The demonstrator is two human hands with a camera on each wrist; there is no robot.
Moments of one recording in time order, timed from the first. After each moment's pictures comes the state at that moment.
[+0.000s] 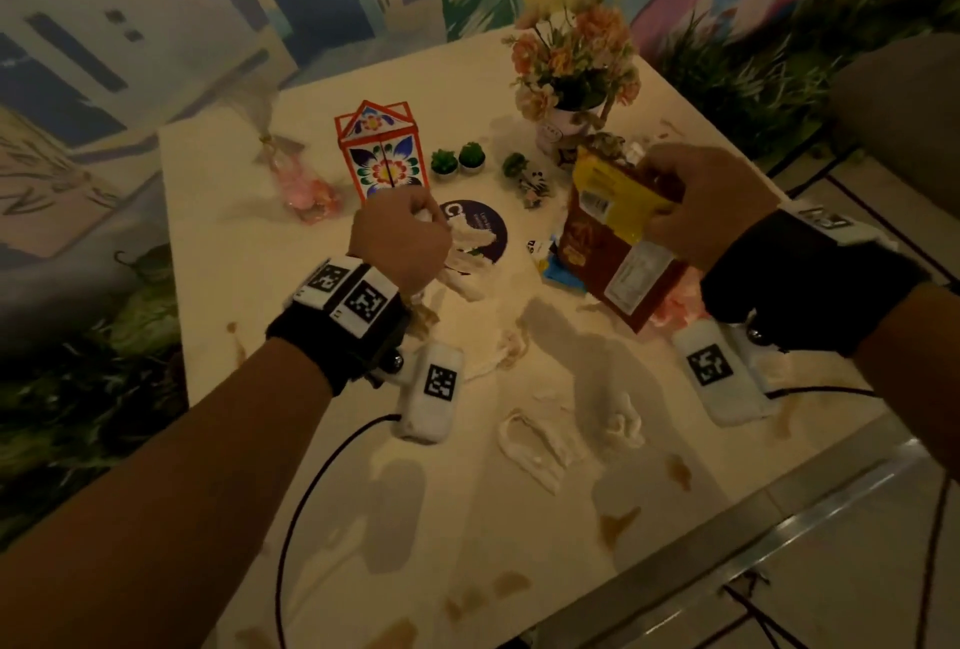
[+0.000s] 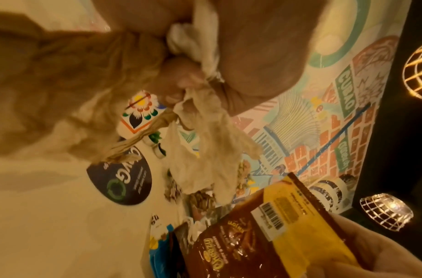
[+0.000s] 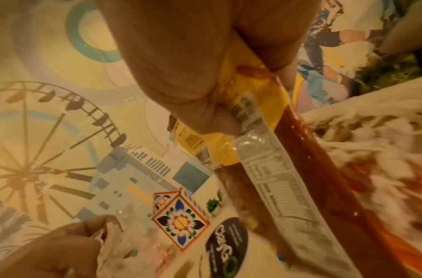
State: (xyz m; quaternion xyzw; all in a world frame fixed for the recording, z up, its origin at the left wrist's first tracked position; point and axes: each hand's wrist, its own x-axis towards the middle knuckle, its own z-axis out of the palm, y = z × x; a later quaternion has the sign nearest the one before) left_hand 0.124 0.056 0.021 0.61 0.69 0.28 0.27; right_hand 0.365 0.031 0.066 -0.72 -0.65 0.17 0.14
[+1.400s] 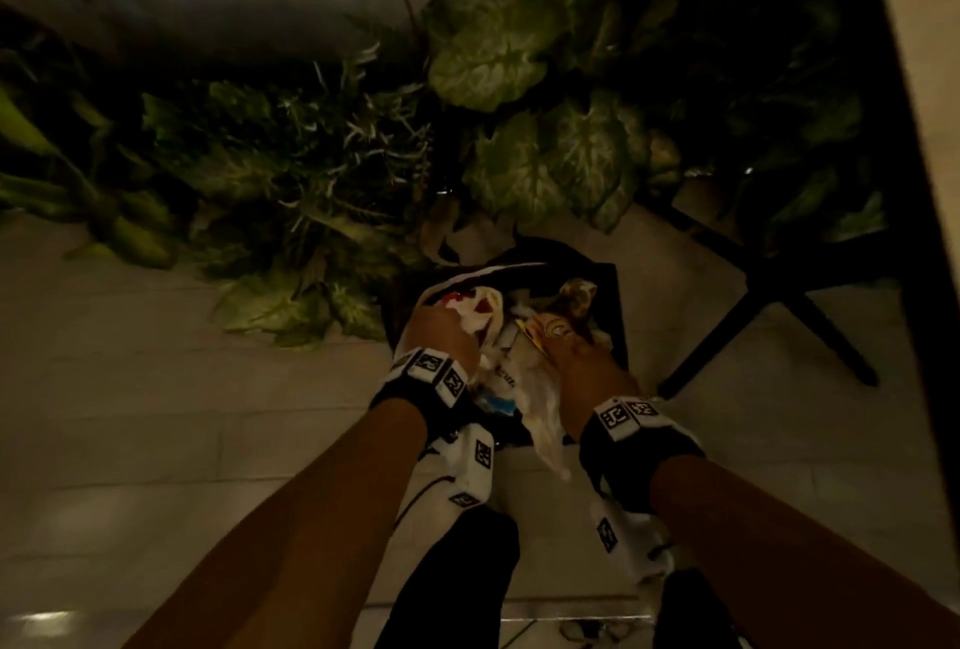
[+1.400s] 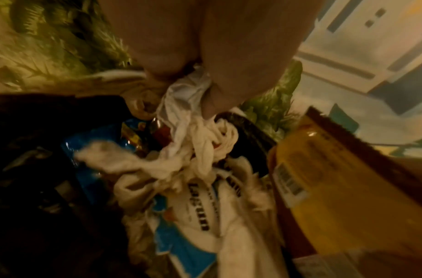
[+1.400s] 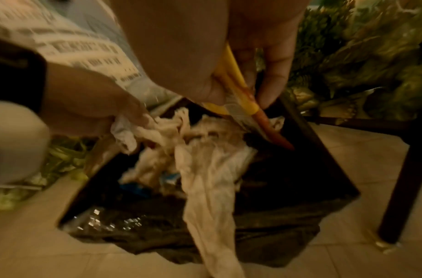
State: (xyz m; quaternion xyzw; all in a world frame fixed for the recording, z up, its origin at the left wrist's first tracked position) left_hand -0.382 -0.136 -0.332 0.42 0.81 -0.01 0.42; right_hand -0.215 -0.128 -0.310 -0.53 -0.72 0.40 -0.18
